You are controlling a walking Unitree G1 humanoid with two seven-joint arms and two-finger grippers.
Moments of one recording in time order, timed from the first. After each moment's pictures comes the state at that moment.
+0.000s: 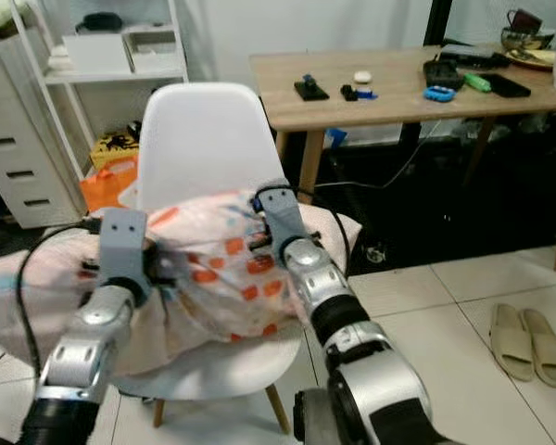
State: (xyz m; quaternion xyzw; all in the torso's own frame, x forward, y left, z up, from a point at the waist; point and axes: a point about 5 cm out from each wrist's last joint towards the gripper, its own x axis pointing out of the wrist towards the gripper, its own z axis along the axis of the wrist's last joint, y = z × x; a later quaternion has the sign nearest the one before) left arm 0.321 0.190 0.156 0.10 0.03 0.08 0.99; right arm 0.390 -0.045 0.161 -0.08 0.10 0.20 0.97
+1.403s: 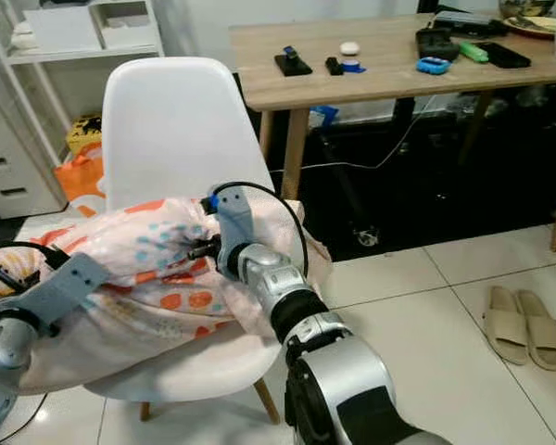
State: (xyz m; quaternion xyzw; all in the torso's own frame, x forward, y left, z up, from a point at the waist) left arm 0.278 0.271 0.136 0.43 0.12 0.09 0.89; right arm 0.373 0.013 0.159 0.03 0.16 0.34 0.93
